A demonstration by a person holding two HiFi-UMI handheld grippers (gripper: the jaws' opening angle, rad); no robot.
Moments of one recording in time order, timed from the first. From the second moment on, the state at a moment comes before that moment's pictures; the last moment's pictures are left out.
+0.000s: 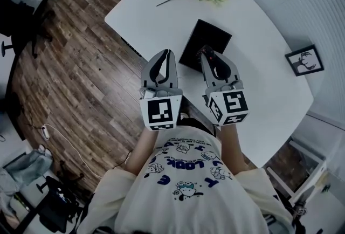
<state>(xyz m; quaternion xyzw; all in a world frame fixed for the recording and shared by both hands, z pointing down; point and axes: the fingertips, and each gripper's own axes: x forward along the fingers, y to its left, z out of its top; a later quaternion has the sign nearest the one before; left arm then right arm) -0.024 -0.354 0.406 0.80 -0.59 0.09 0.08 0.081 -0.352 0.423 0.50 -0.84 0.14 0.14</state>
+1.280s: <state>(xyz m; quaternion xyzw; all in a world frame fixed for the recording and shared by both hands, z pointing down) -0.056 -0.300 0.362 0.77 -0.63 0.06 0.05 0.031 -0.312 0.373 0.46 -0.88 0.09 0.11</state>
